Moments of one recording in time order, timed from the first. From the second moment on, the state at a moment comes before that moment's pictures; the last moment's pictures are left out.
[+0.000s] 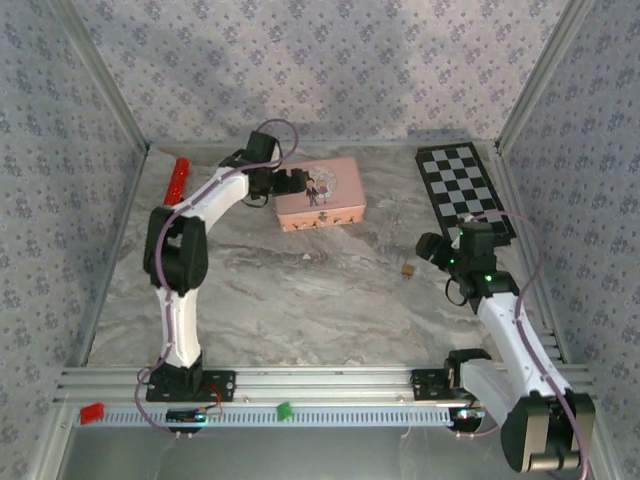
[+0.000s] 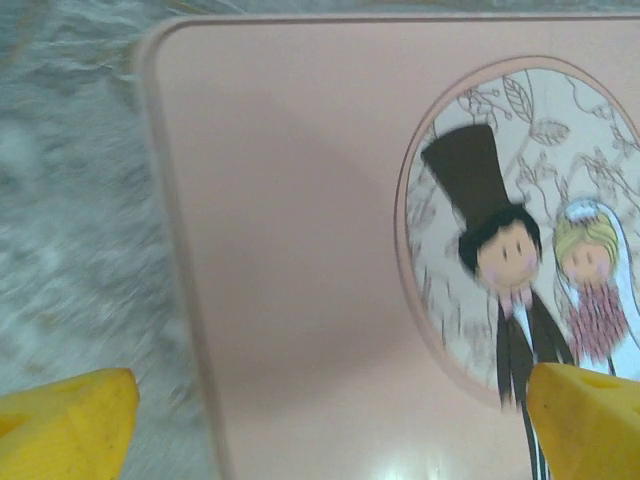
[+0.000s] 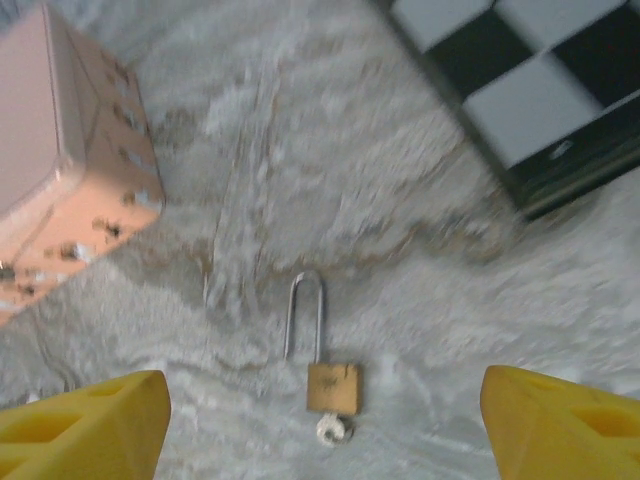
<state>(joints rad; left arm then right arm) -0.38 1.99 1.66 -0.59 0.10 -0.43 0.05 0.86 0.61 -0.44 -0.05 0.49</state>
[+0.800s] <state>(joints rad) -0.30 1.00 0.51 -0.01 -0.70 -0.31 -0.04 0.82 0.49 -0.18 0.18 0.34</state>
